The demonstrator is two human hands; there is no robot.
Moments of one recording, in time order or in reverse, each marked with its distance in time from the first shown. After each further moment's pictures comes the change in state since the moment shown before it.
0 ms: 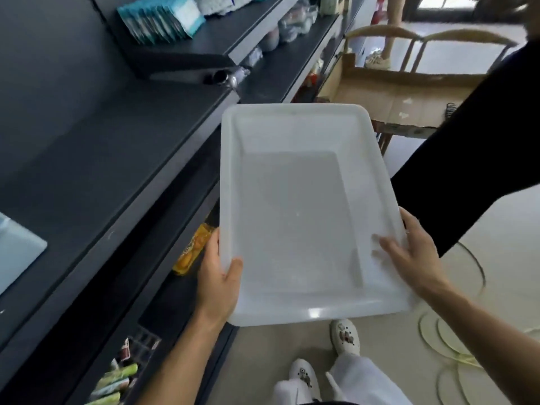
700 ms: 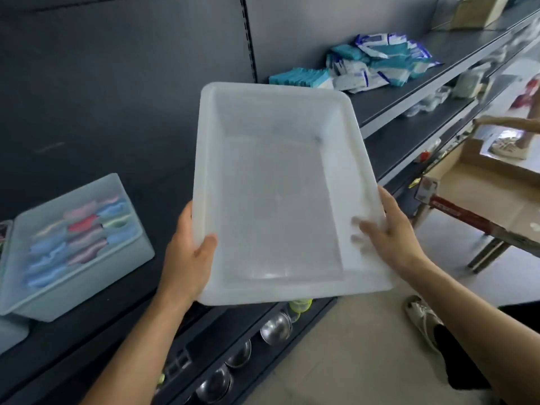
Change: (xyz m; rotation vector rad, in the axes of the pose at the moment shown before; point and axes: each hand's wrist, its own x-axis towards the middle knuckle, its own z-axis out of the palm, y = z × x) left_hand 0.076 0.075 -0.137 0.115 0.472 -0.038; right_hand 0.145 -0.213 0.113 0.063 -0.369 -0.374
